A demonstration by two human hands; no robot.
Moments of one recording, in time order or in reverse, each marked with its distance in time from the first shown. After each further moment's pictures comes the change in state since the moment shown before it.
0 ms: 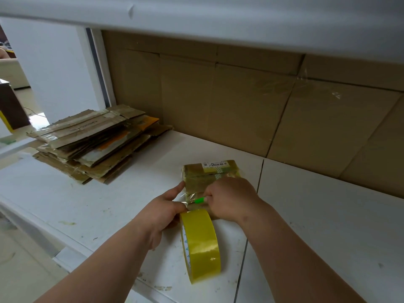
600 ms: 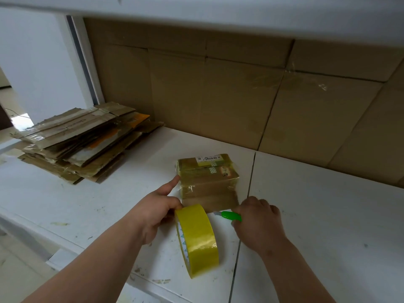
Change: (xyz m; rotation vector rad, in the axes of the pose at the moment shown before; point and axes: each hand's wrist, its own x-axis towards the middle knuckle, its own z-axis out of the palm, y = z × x) left_hand -0.003 0.002 -0.002 0.023 -0.044 0.012; right_hand -0.061 0.041 0.063 -0.009 0.030 0.350
